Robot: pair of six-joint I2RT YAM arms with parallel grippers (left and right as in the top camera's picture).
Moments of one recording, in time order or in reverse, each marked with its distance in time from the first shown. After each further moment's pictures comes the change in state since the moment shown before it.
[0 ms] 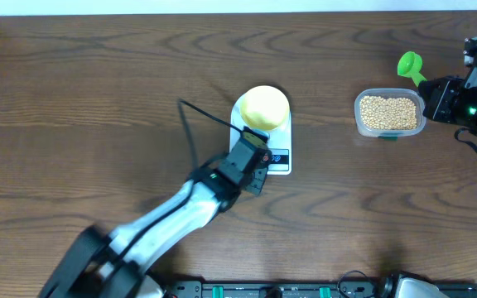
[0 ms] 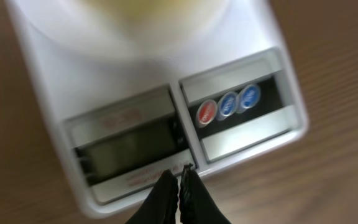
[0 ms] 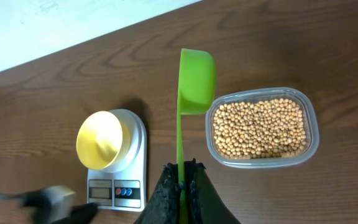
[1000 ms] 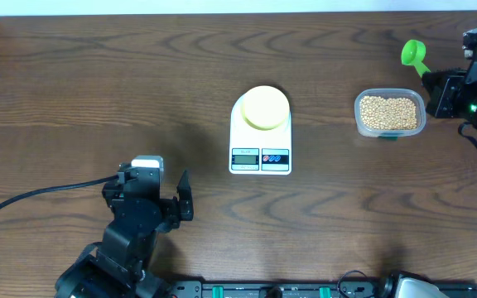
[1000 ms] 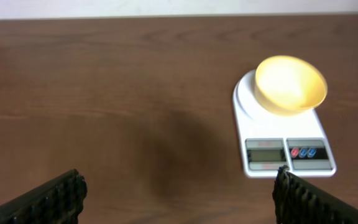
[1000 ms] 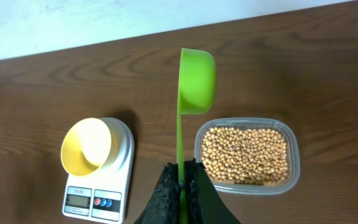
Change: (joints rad) left arm 0.118 -0.962 0.021 -0.621 -0.344 -0.008; right arm 0.000 0.000 -0.001 0.070 0.005 -0.125
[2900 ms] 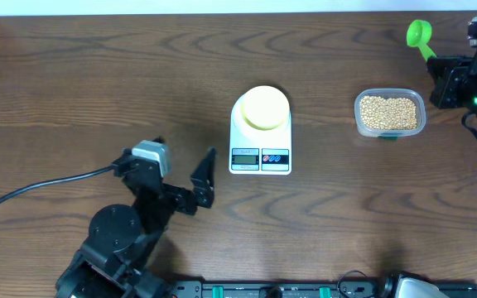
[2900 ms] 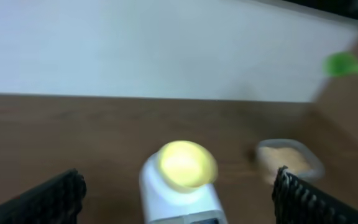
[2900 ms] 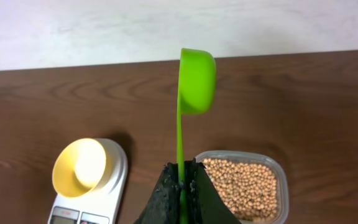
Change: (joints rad) left arm 0.000 0.000 -0.002 0.423 0.285 0.000; right arm 0.000 0.000 0.000 0.110 -0.024 -0.026
